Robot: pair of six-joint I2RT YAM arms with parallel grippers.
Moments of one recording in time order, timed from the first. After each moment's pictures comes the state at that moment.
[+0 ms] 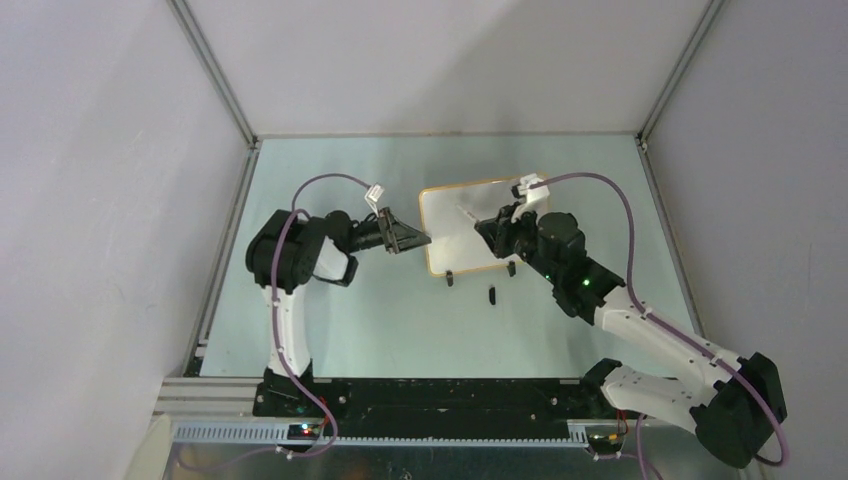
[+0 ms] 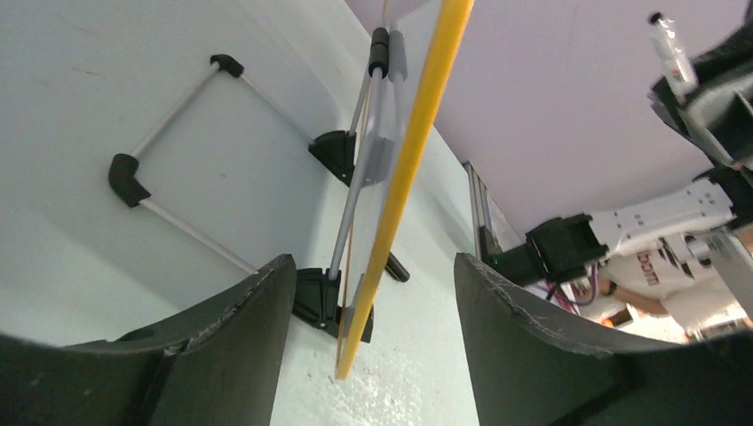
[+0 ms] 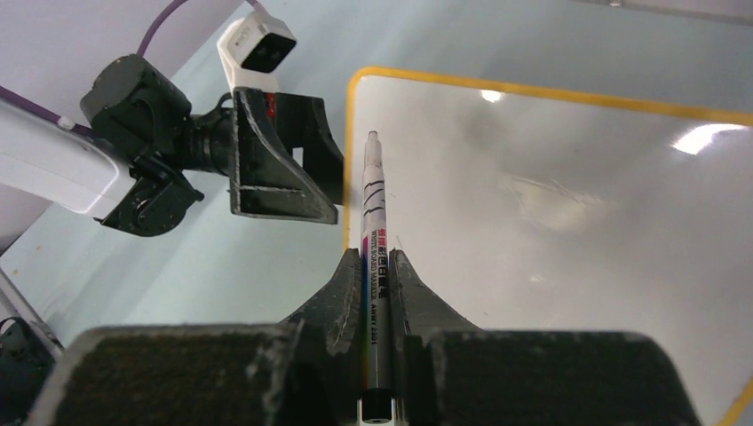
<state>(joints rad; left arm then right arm) -0.26 2.14 0.77 1.48 1.07 -0.99 0.65 1.02 0.73 0.12 0.02 0.25</state>
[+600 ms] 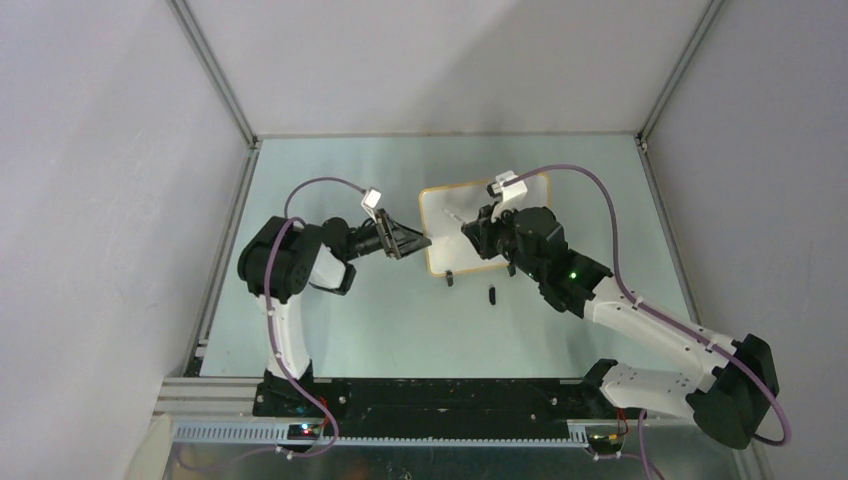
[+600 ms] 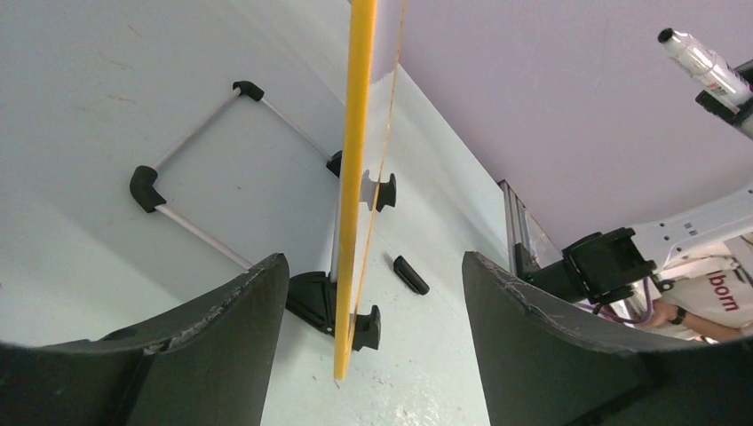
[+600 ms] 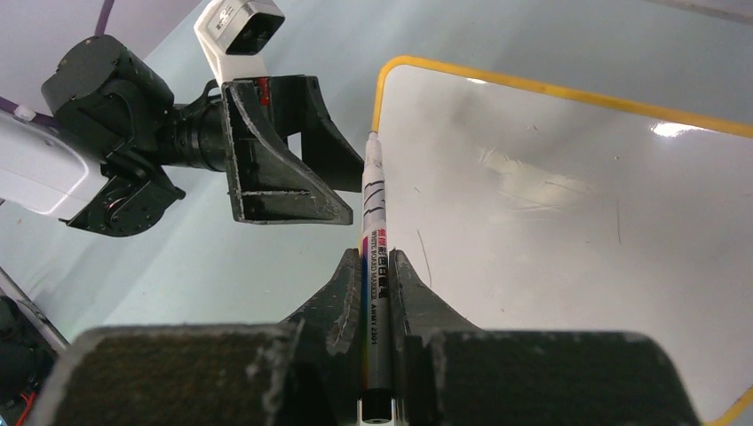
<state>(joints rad) -0.27 2.03 0.63 1.48 0.92 -0.87 0.79 1.10 0.87 -0.01 0.14 0.22</state>
